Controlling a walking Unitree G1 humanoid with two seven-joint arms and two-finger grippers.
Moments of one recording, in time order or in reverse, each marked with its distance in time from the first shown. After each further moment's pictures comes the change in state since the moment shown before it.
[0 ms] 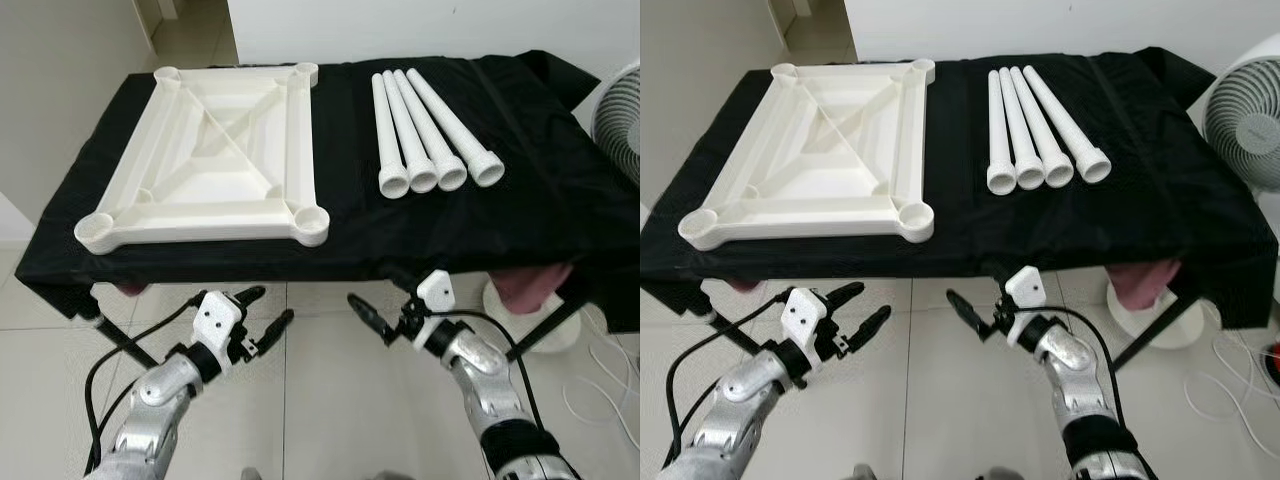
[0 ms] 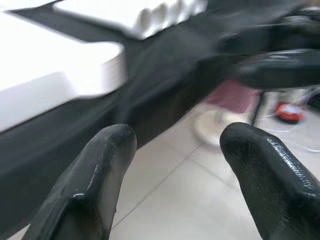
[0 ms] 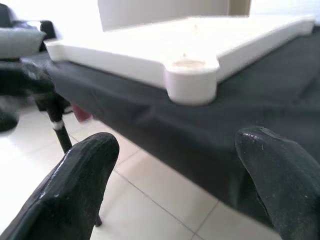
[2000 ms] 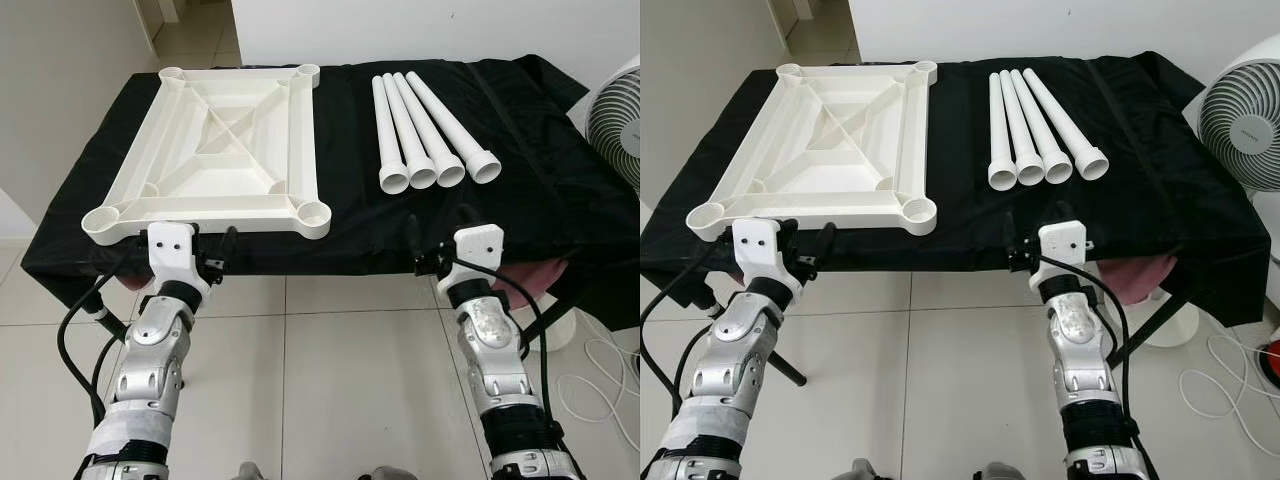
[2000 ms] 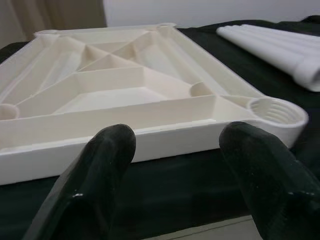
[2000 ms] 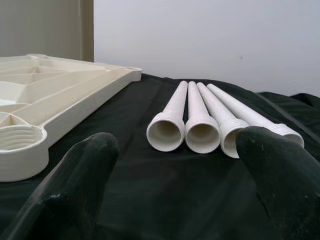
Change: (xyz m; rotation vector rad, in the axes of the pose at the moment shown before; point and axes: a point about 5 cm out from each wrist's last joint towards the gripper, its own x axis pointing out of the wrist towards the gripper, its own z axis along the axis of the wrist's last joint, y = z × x) left arm 0.015 0.070 0.031 -0.075 -0.011 0.617; right arm -0.002 -0.040 0.041 -0.194 -0.078 -0.670
